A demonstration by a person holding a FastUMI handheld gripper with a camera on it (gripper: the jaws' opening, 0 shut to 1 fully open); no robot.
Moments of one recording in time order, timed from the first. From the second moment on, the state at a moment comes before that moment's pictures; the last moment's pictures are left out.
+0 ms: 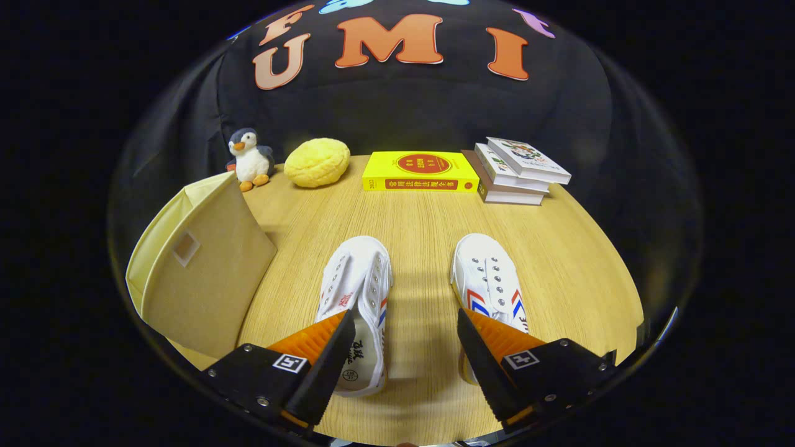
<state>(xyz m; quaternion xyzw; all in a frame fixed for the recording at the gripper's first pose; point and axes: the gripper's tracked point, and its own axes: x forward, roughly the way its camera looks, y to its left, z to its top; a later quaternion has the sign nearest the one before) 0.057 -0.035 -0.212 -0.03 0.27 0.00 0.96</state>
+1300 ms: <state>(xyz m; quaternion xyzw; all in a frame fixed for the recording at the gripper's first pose) 0.106 -0.001 -0.227 0.07 0.28 0.01 0.96</state>
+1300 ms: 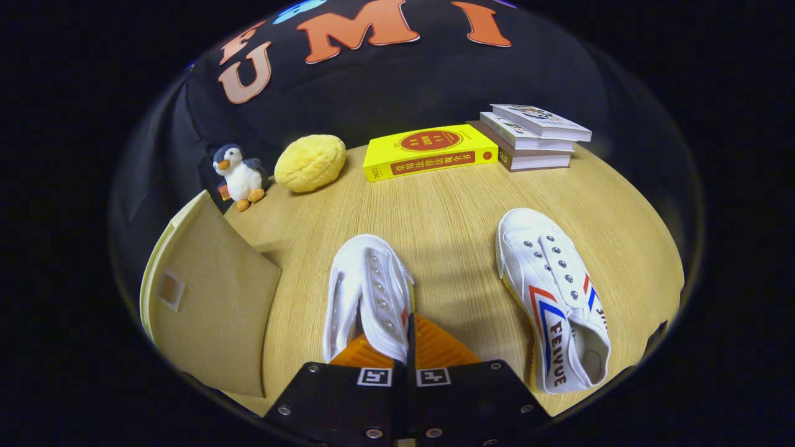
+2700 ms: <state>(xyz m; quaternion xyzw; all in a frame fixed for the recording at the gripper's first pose) 0.064 0.292 -0.095 0.13 0.26 0.08 0.95</state>
